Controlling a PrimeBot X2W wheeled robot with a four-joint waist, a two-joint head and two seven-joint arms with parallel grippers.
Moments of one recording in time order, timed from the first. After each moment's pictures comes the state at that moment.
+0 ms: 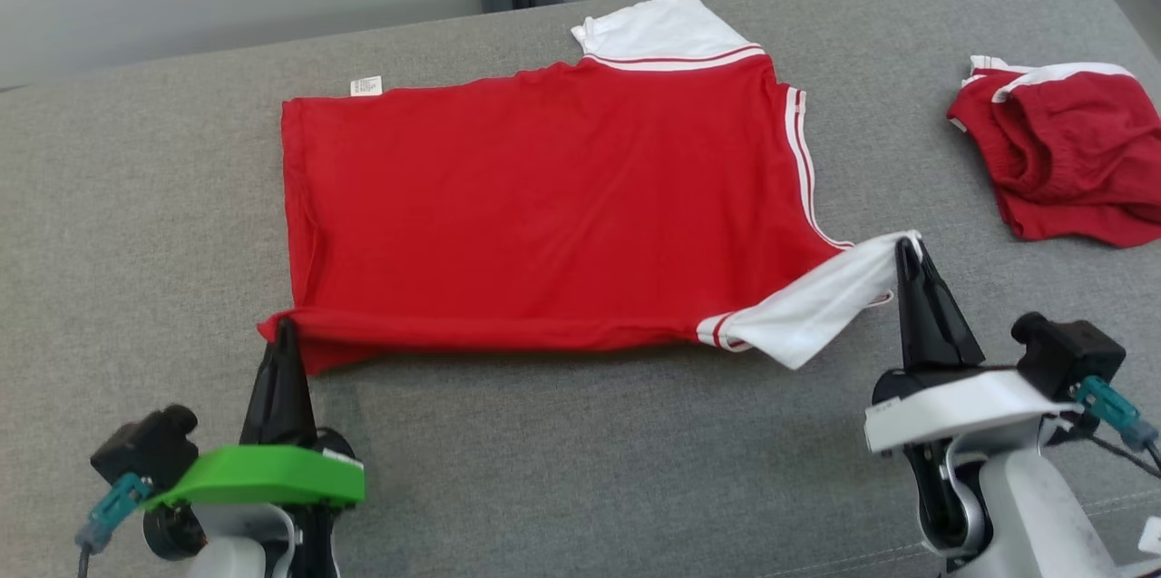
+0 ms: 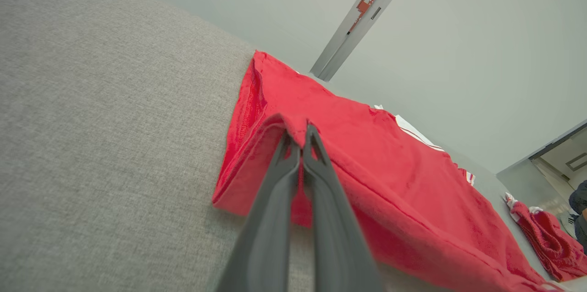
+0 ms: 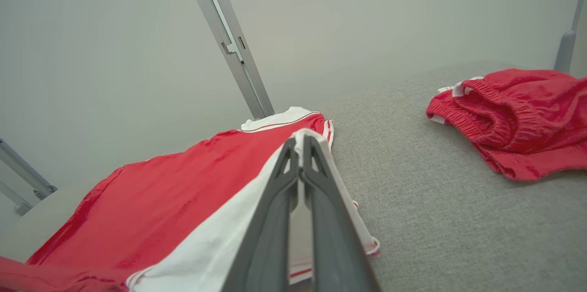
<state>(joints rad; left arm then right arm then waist) -0.09 0.06 -0.07 0.21 -0.65 -0.05 -0.21 -0.14 -0.05 0.03 0.17 0.35 0.13 -0.25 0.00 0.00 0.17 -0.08</state>
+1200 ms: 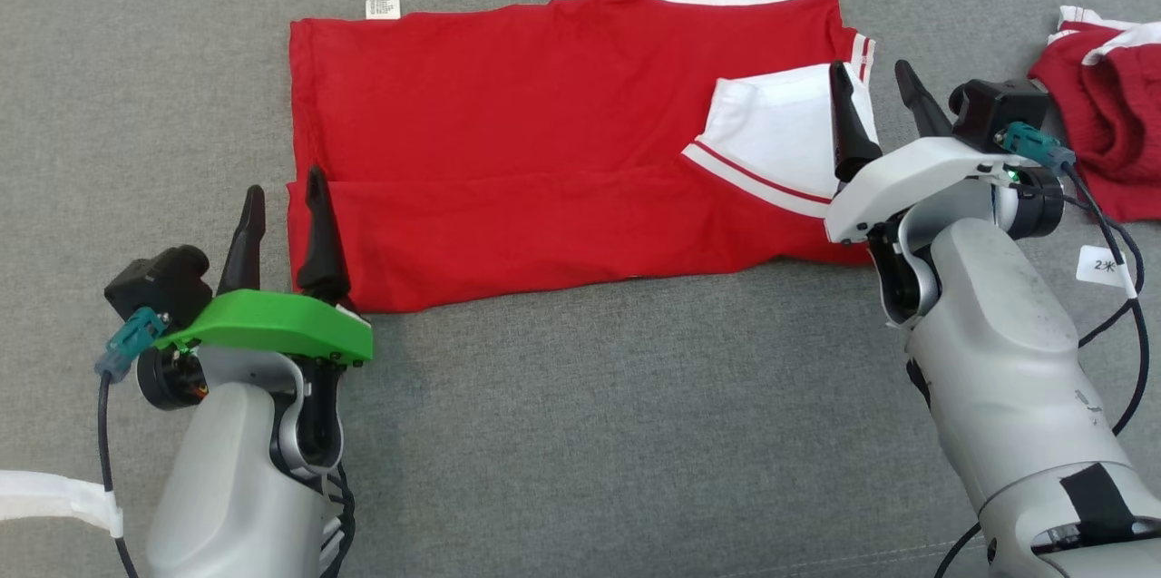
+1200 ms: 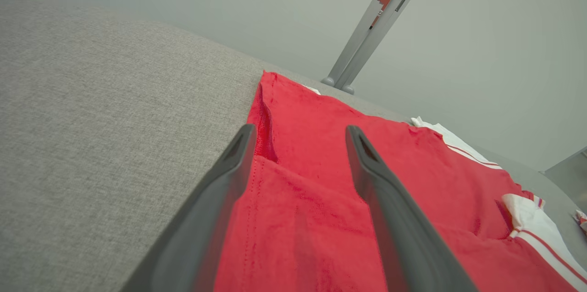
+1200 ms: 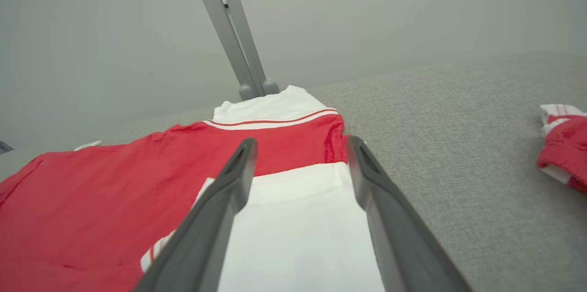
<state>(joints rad) -0.45 0.08 -0.12 0.49 -0.61 -0.04 -0.23 -0.79 -0.05 0.01 0.89 0.24 0.13 -0.26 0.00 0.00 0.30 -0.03</state>
